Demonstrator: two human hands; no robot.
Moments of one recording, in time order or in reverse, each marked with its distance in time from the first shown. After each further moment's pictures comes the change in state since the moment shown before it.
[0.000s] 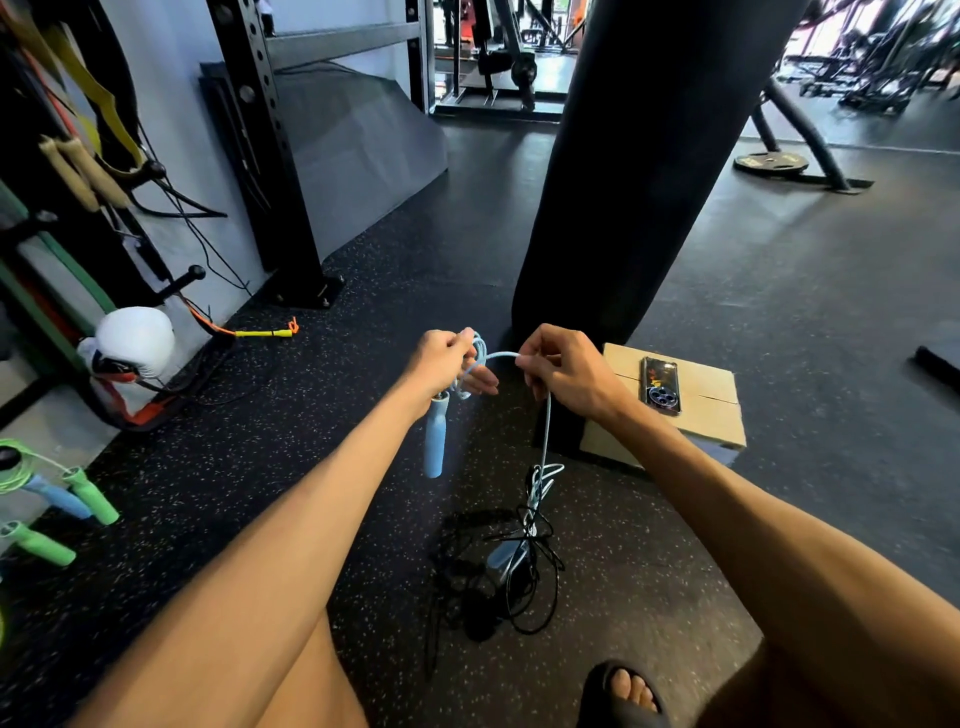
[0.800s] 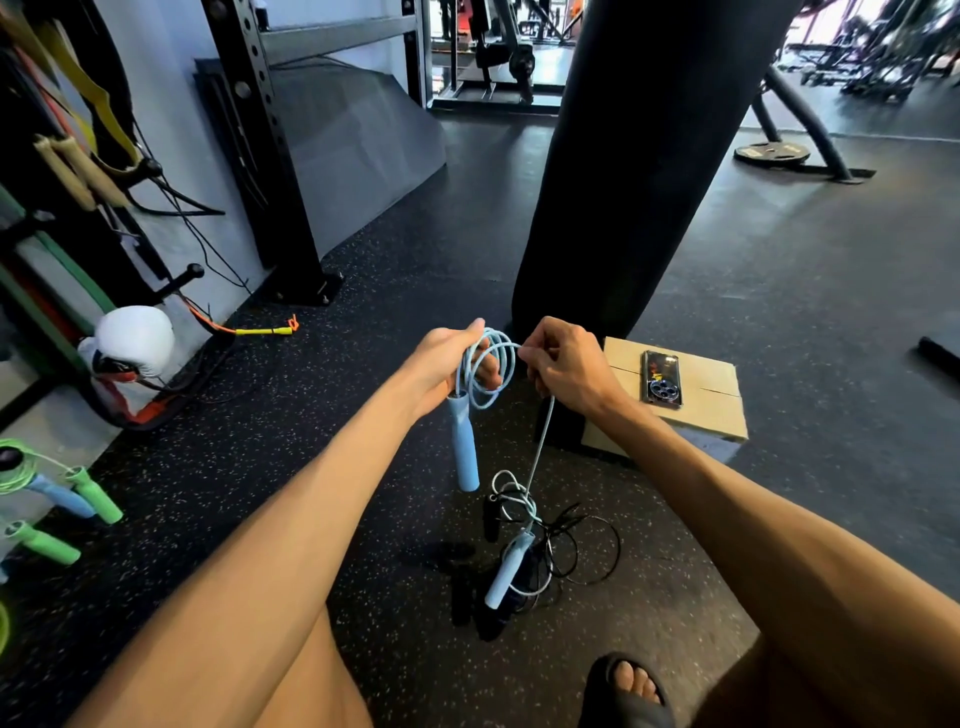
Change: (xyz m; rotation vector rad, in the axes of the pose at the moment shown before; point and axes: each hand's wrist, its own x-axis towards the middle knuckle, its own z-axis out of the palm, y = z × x) left_hand -0.011 0.008 0.000 -0.223 -0.097 -0.036; right_hand 0.005 0.010 0.008 -0.080 0.116 0.010
